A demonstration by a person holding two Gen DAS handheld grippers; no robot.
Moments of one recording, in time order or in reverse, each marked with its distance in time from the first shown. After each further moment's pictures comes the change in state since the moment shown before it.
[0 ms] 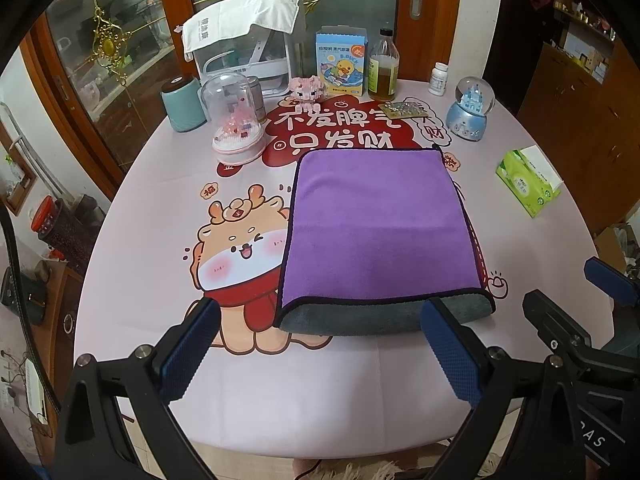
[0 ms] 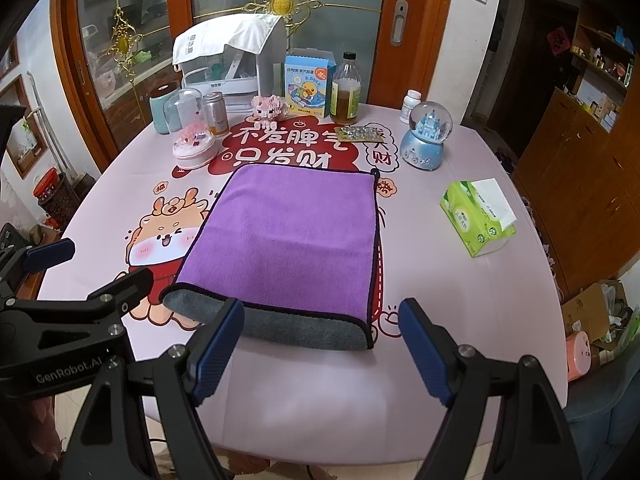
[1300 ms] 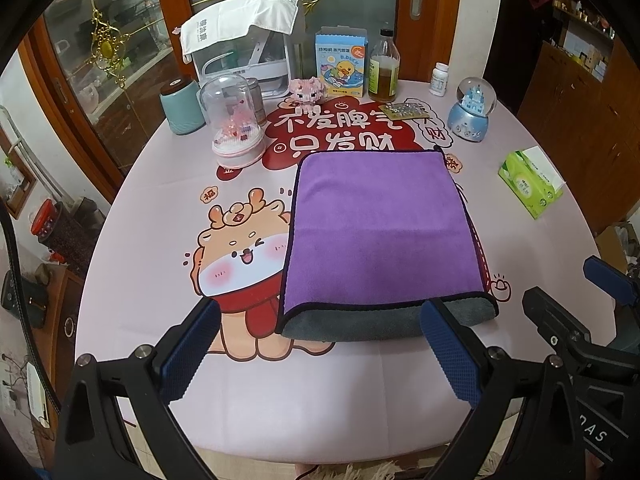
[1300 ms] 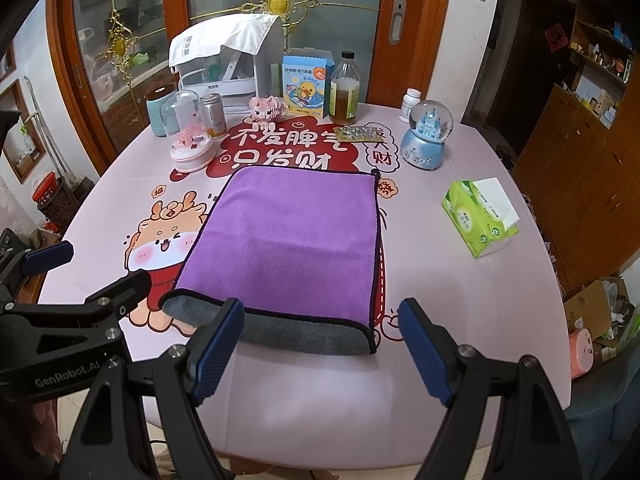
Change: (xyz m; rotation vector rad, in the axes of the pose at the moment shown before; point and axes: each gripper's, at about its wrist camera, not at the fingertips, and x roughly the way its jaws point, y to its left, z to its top) left arm 0.002 0.002 0.007 0.009 0.004 0.003; right arm 0.001 0.003 0.007 0.016 0.005 -0.003
